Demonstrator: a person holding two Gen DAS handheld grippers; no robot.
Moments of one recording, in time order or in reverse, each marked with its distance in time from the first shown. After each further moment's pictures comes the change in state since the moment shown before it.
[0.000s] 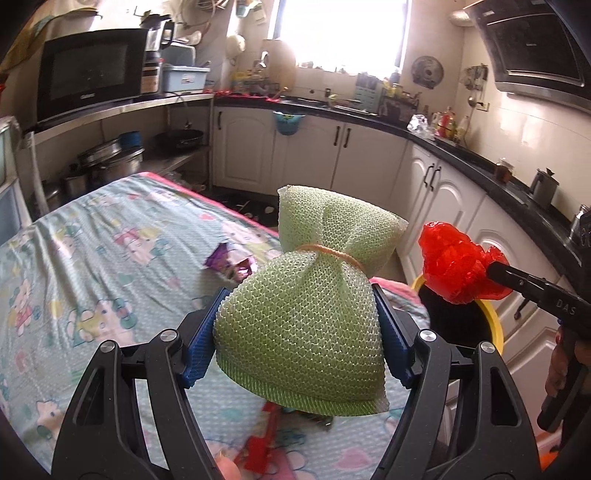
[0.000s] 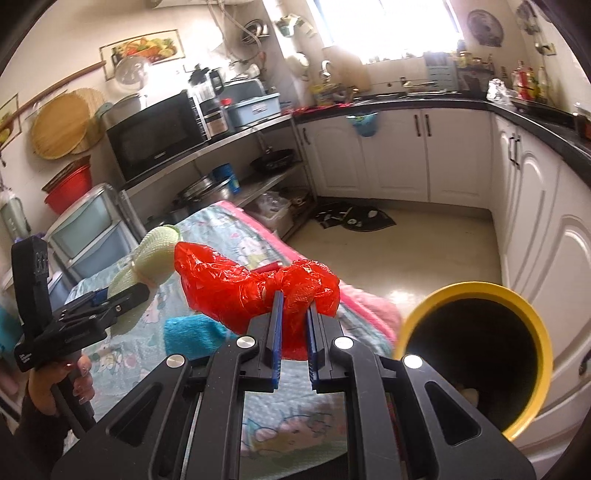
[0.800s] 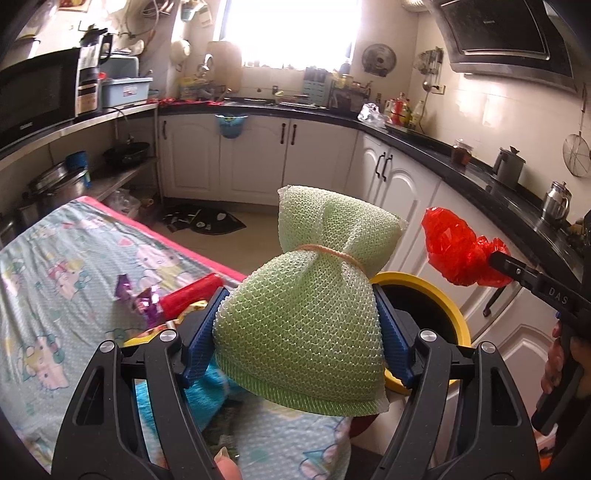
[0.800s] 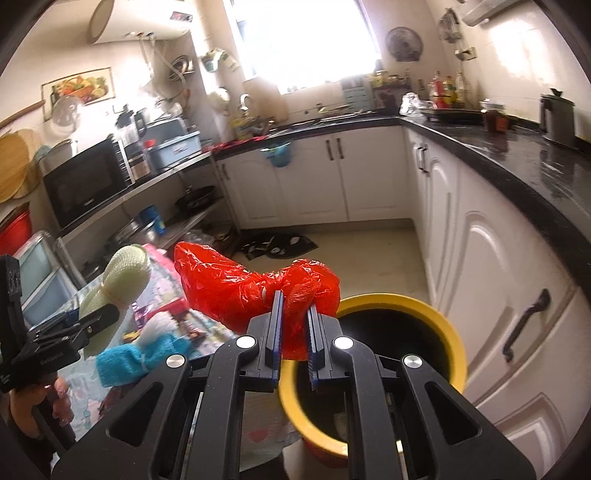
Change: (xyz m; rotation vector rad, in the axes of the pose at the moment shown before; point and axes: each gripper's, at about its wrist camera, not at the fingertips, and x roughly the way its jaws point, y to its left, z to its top) left arm 0.040 -0.084 0.018 0.101 0.009 -0.137; right arm -0.061 -0.079 -0.008 0.123 -0.133 -0.275
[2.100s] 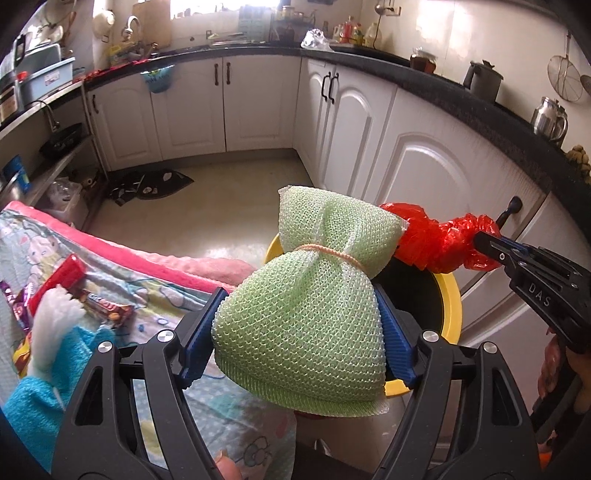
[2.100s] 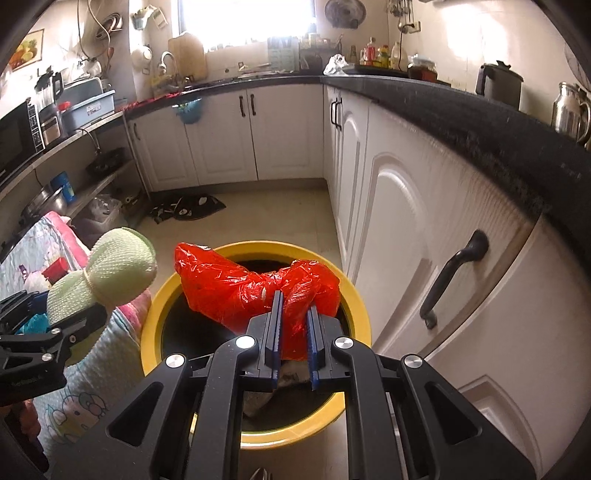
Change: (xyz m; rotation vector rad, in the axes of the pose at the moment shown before) left arm 0.123 -0.106 -0.032 0.155 0.248 -0.103; right arm 0.051 -0.079 -0.047 0.007 0.159 -0.335
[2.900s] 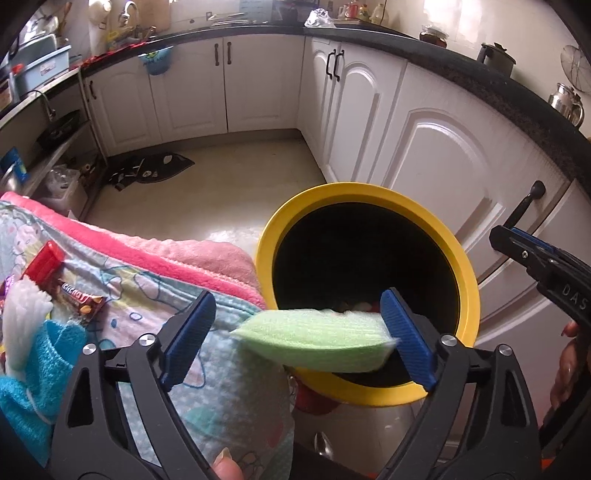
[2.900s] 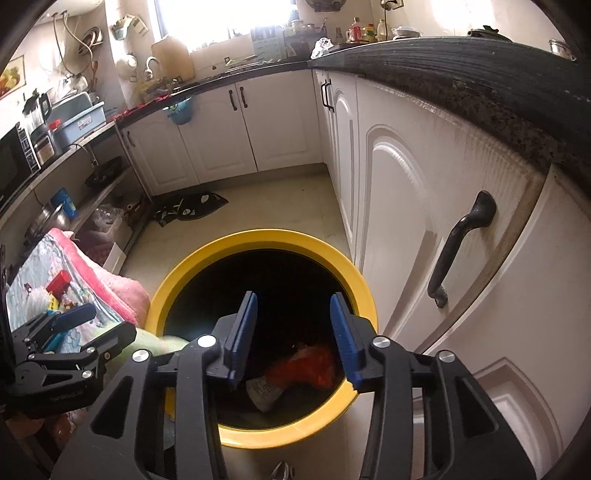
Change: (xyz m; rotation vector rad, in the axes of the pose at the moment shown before) left arm 0.030 -0.003 -0.003 -0.014 0.067 0.021; right arm 0.014 -0.016 0.000 0.098 0.037 0.044
